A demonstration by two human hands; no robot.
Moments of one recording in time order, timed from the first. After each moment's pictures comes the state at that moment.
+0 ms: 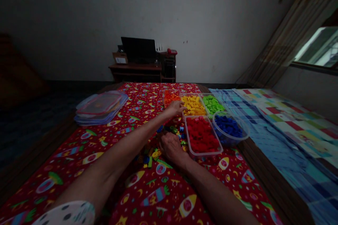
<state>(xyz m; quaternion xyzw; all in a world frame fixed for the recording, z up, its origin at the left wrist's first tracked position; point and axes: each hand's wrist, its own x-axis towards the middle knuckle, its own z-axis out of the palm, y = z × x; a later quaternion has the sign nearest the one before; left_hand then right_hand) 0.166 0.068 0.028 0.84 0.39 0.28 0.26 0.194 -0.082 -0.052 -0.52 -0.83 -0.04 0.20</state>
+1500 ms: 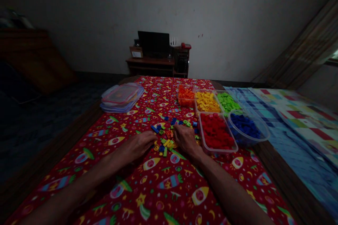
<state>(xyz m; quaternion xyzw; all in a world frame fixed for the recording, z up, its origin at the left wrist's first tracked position) -0.043 -0.085 -0.026 0.91 0.35 0.17 0.14 0.197 -0.085 -0.036 -0.53 -0.81 -0.02 0.25</state>
